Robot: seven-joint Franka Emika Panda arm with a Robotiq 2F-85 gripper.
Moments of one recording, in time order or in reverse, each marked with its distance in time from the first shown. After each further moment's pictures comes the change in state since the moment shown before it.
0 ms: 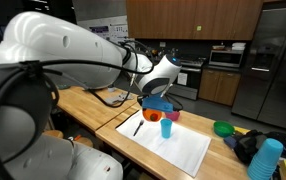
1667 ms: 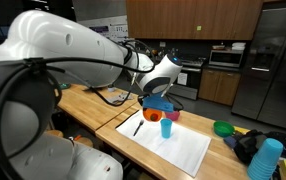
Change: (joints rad) arm -0.003 0.025 -0.003 0.022 0.004 -0.016 0.000
